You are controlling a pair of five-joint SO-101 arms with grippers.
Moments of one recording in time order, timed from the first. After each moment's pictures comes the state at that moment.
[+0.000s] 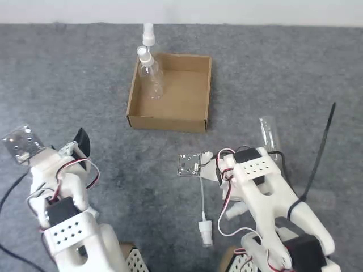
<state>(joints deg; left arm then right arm) -33.4 -70.9 80.1 40.2 14.1 -22.1 -20.9 56.3 59.3 65.5</state>
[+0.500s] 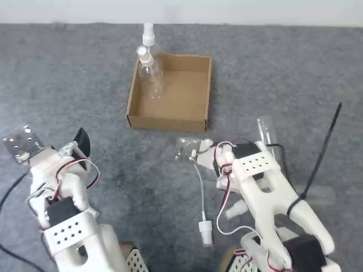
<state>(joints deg) -33.4 -70.9 80.2 40.1 14.1 -23.6 -20.9 50.5 58.9 56.7</state>
